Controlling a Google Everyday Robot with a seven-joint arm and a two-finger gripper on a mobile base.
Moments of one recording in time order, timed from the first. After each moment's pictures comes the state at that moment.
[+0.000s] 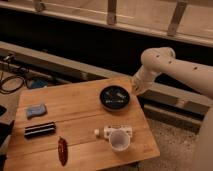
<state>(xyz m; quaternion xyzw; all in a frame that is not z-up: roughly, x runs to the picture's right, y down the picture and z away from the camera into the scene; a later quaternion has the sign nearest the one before) 0.164 0.003 0.757 -0.20 0.19 0.83 0.49</state>
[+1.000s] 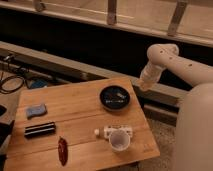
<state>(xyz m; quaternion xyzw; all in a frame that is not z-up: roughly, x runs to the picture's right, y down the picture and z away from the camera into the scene) 0.217 -0.003 0.816 -0.21 0.21 0.80 0.53</state>
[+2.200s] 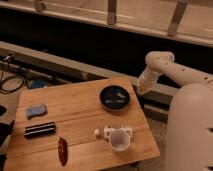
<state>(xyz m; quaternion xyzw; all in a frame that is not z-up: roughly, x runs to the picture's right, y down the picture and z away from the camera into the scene) 0.223 0.017 0.868 -0.22 0.21 0.82 0.49</state>
